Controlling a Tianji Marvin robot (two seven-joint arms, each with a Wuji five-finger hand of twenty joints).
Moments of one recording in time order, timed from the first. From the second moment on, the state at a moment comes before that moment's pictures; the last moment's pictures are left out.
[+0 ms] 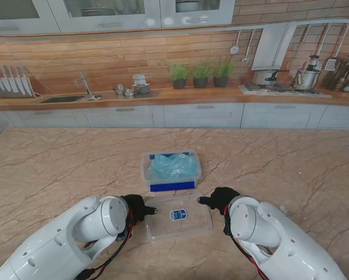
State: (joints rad) left arm 1.31 -1.01 -0.80 -1.70 0.48 0.77 -0.43; right arm -1.49 -1.04 1.01 -1.71 -0.62 0.62 0.34; left_hand 0.90 -0.04 0.00 -0.05 0.73 0.34 0.82 0.56 0.95 0.38 0.68 0.56 0.62 0.51 0.92 0.69 0.28 0.48 1.30 0.74; right_hand 0.47 -0.16 0.37 0.00 0.79 0.19 0.40 0.68 0.92 0.32 1.09 0.66 0.93 0.26 1.31 0.83 0.50 0.38 1.55 0.86
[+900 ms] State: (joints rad) left arm 1.21 -1.07 -0.72 -1.57 0.41 0.86 -0.28; right arm -1.35 -1.01 0.86 -1.66 -0.70 0.75 0.41; left_hand 0.84 0.01 -0.01 -0.05 0.59 0.34 0.92 0.70 0.92 0.39 0.76 0.62 0.63 0.52 0.98 0.70 0.30 0.48 1.30 0.74; right_hand 0.47 -0.16 0.37 0.00 0.87 0.19 0.60 0.83 1.01 0.31 1.06 0.60 1.01 0.27 1.26 0.79 0.58 0.41 1.54 0.85
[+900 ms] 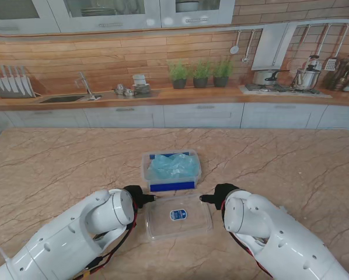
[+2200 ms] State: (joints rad) left arm 1.12 -1.06 -0.63 -1.56 0.32 0.95 -0.31; right arm -1.10 -0.99 0.59 -1.54 -0.43 0.86 0.44; left_hand 0.82 0.04 -0.02 -0.05 0.59 0.38 0.93 0.73 0.89 0.42 0.77 0.62 0.58 0.54 0.98 0.70 0.27 0.50 1.30 0.74; right_hand 0.46 -0.11 0.35 0.00 0.97 0.24 0.82 0.79 1.06 0.29 1.13 0.62 1.07 0.26 1.37 0.77 0.65 0.41 1.60 0.85
